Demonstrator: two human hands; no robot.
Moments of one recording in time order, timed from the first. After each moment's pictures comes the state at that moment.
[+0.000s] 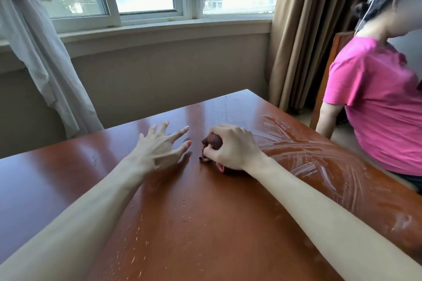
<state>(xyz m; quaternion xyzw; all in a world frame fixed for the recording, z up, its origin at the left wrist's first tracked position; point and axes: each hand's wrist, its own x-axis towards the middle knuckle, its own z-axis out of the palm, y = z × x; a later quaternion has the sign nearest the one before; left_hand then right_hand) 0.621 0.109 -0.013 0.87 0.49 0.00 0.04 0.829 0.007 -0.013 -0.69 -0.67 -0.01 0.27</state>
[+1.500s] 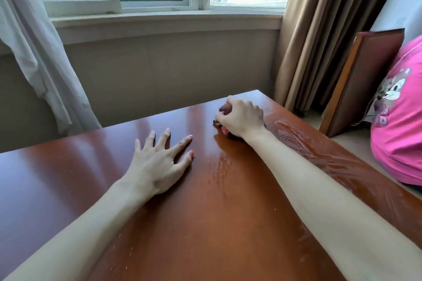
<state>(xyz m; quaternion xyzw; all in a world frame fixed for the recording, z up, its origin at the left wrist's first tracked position) 0.624 0.114 -0.040 0.87 0.50 0.01 0.04 0.879 0.130 -0.012 -0.78 -0.57 -0.04 0.25</state>
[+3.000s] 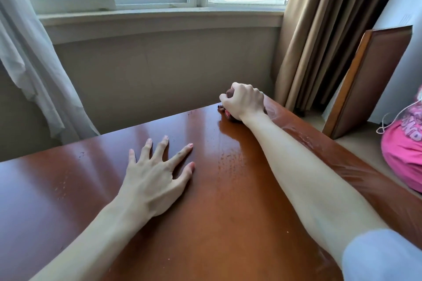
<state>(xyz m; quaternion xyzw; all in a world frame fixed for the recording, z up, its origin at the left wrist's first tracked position) 0.625 0.112 -0.040 0.86 0.51 0.02 0.03 0.912 0.205 -0.007 -0.80 -0.53 -0.09 0.25</state>
